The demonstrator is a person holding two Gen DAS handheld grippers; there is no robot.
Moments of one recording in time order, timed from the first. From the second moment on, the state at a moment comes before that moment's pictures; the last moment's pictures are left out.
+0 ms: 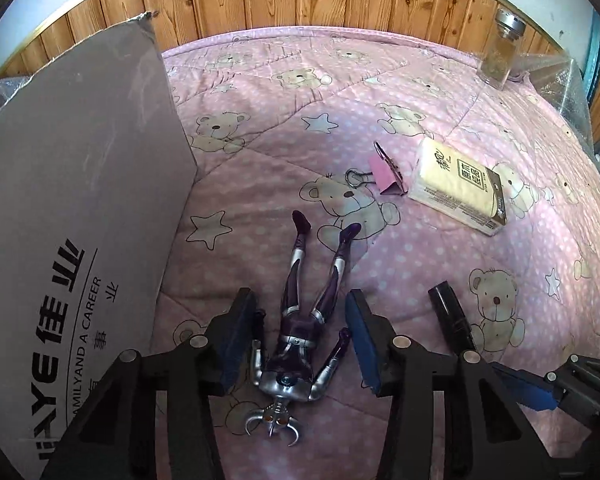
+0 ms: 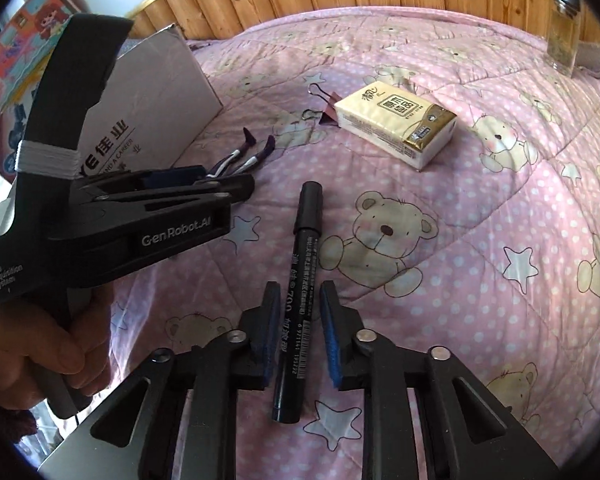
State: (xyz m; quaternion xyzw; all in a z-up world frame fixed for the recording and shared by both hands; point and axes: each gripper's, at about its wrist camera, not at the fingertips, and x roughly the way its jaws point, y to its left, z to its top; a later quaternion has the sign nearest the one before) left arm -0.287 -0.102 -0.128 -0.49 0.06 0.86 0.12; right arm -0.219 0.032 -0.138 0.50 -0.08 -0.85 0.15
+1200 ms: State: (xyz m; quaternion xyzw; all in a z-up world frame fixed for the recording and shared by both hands) left arm -0.203 -0.099 -0.059 -0.48 0.01 0.86 0.17; right arm -0.168 0.044 -0.095 0.48 -0.15 -0.85 0.15
